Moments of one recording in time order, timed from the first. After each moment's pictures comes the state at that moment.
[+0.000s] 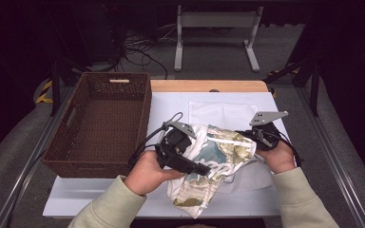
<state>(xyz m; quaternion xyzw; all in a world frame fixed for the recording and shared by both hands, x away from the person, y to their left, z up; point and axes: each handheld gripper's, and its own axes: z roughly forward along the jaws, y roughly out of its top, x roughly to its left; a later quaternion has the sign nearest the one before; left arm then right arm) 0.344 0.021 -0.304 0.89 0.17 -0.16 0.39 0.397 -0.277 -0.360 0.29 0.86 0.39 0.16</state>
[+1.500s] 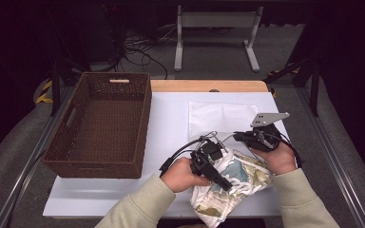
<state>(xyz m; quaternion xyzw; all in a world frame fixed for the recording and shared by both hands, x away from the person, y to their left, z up) 0.372 -0.062 -0.381 0.90 0.14 -0.27 0.30 0.393 -0.278 -0.359 0.28 0.86 0.40 0.16</state>
